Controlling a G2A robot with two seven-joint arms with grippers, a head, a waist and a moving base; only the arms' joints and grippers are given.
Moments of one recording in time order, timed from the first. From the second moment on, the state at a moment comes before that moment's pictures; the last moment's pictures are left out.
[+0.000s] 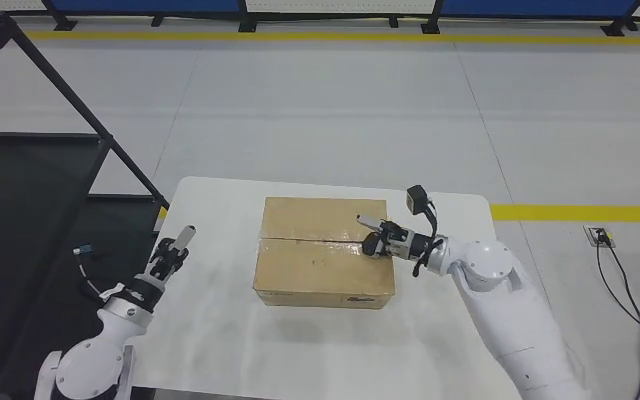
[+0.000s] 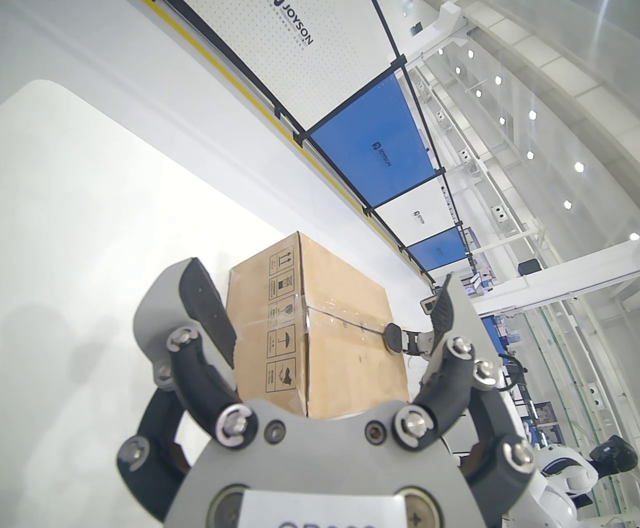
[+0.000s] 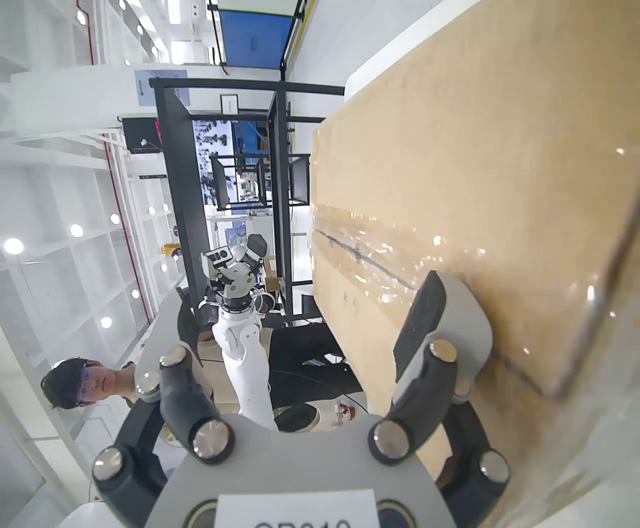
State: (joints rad) left arm 1.36 -1.24 -1.78 -1.84 0.24 -0.12 -0.48; right arm -0.78 -1.24 1.25 -1.28 0.20 0.01 0.92
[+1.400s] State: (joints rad) left arm 1.32 -1.21 -1.75 -1.80 0.23 -0.11 -0.47; right arm -0.81 -1.23 1.28 -1.19 0.23 0.05 0.72
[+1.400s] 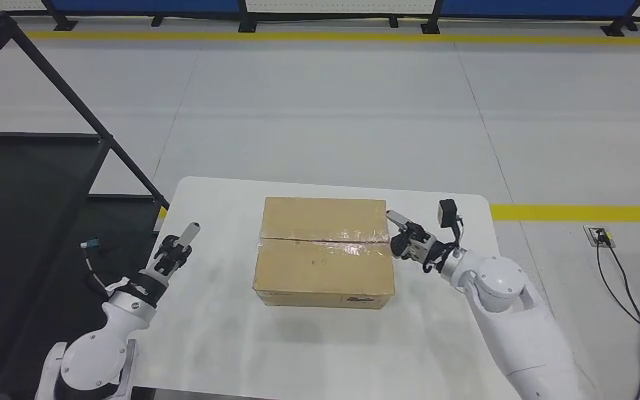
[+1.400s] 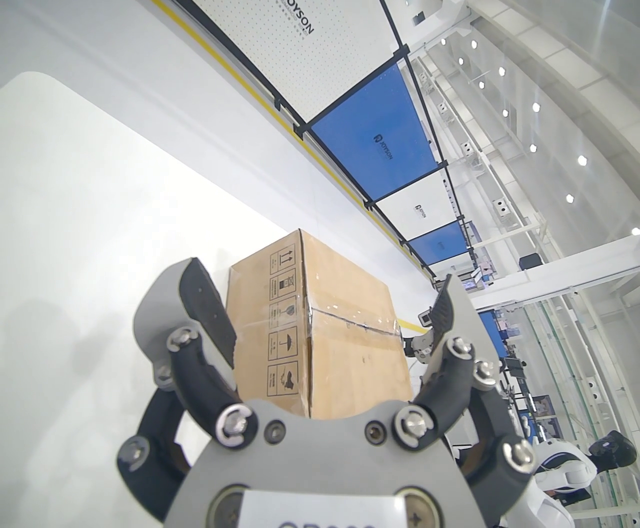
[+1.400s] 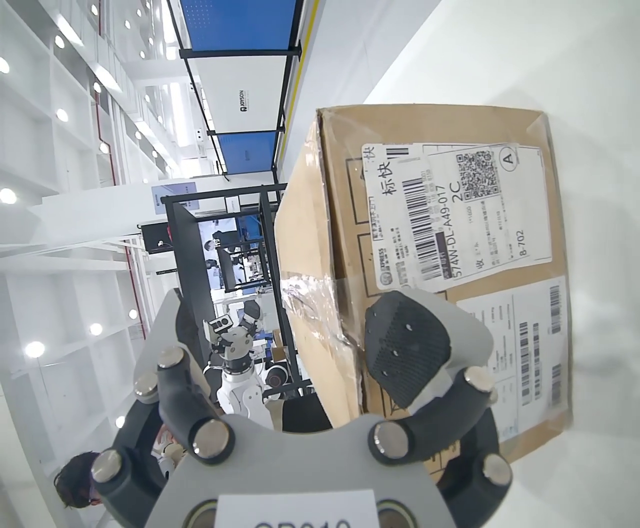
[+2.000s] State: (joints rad) left arm 1.25 -1.19 -1.73 -1.76 0.23 -0.10 -0.50; right arm -0.71 -1.25 1.29 -0.92 0.36 -0.11 0.66
